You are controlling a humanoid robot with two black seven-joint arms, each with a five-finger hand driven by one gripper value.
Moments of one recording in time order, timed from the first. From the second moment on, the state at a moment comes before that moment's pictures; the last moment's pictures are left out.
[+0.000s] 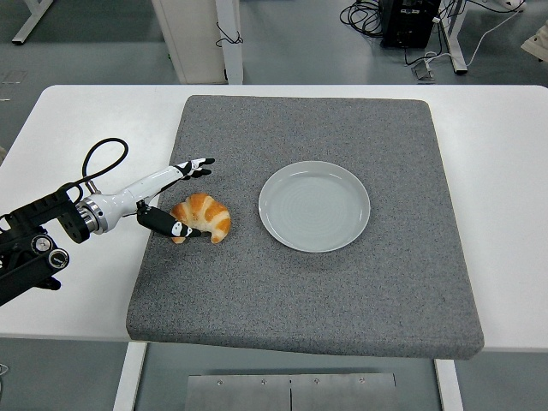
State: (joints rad) left arm -0.69 0.63 -0.44 -1.25 1.23 0.04 -0.19; right arm -0.13 0.00 0.01 0.13 -0.10 0.03 0.41
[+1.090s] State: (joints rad) left arm -0.69 0.63 -0.45 -1.24 1.26 0.05 -0.24; right arm -0.13 0.00 0.01 0.13 -0.10 0.03 0.41
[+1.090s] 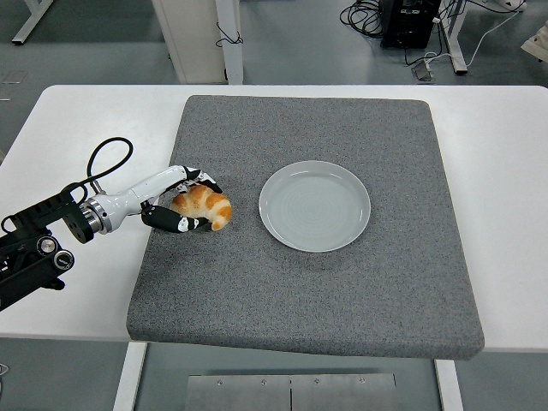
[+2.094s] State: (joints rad) left arm -1.00 0.77 -0.44 -1.24 1.17 -0.05 -0.25; right arm -0.13 0.00 0.01 0.13 -0.10 0.03 0.41
